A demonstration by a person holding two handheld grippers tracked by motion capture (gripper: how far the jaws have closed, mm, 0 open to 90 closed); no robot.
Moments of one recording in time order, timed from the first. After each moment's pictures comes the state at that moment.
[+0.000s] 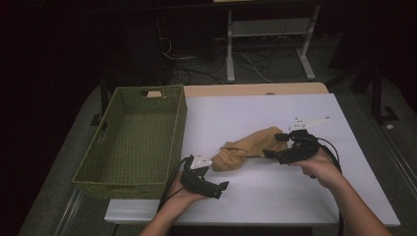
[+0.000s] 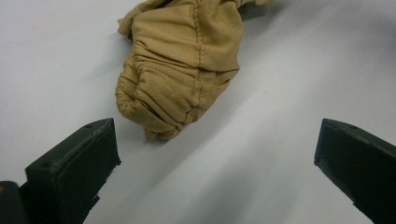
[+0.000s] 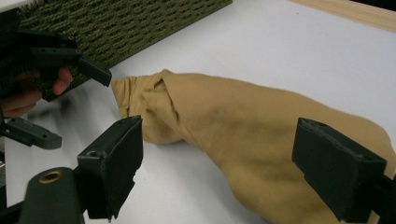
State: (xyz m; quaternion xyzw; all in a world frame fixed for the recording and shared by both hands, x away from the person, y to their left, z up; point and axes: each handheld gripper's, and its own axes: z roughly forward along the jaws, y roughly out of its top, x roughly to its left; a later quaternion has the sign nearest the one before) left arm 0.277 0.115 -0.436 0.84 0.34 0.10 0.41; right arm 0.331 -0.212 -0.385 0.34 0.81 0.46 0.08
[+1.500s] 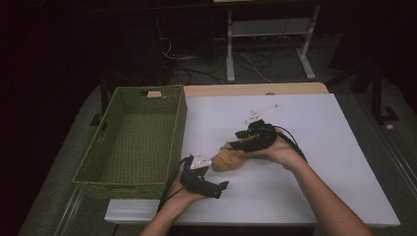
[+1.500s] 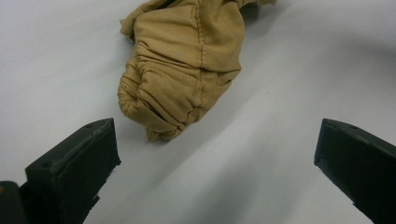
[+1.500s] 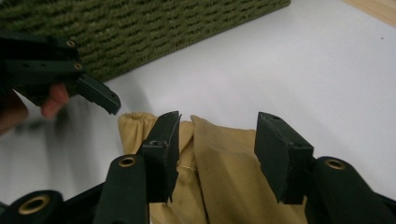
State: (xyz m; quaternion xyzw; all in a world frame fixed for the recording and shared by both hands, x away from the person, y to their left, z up) left arm 0.276 0.115 -0.436 0.84 0.34 0.10 0.41; right arm 0.376 -0.120 -0.388 0.26 0.86 0.43 0.06
